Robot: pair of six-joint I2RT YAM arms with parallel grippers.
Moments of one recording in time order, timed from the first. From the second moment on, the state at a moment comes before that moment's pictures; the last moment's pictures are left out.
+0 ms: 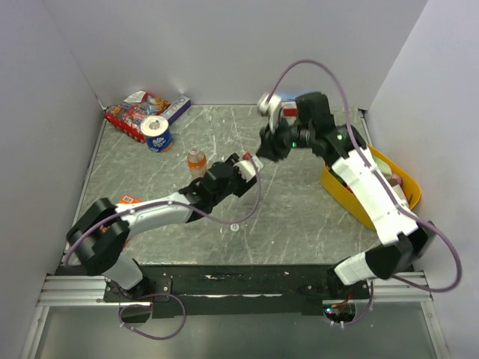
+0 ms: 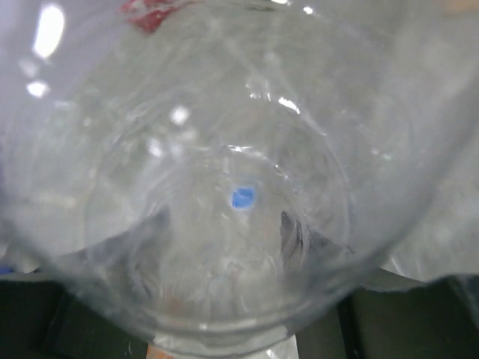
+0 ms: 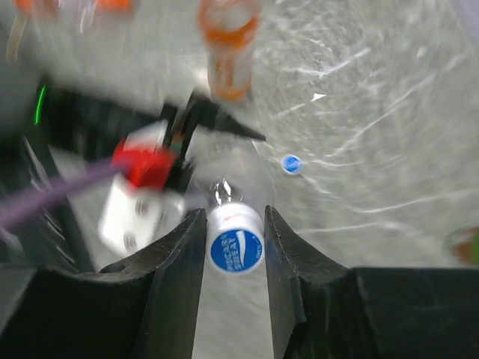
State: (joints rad) left arm -0.86 1.51 0.89 0.33 -0.15 0.31; right arm 0.50 1.42 1.64 -0.85 -0.49 -0.41
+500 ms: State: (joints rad) left arm -0.85 1.64 0.99 0.35 -0.30 0.15; right arm 0.27 1.58 1.83 -0.72 -0.70 0.12
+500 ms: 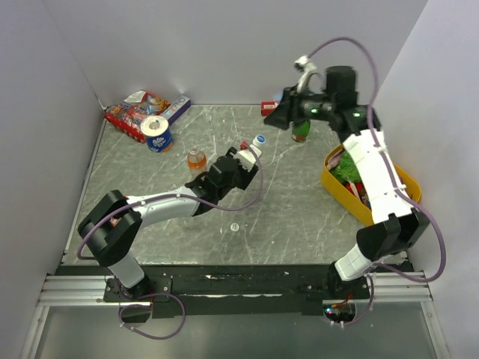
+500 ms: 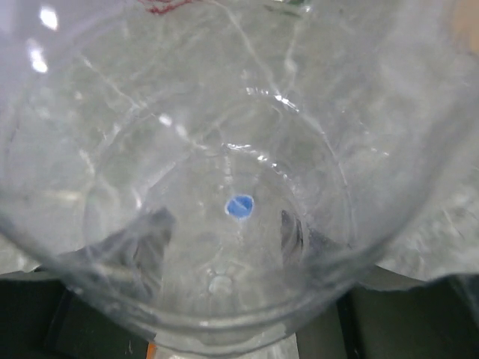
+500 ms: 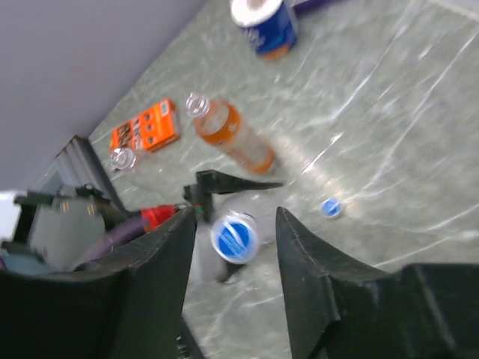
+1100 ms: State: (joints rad) left arm -0.77 1.55 0.99 0.29 0.32 -0.05; right arm 0.36 1.33 1.47 -0.48 -0.76 0.00
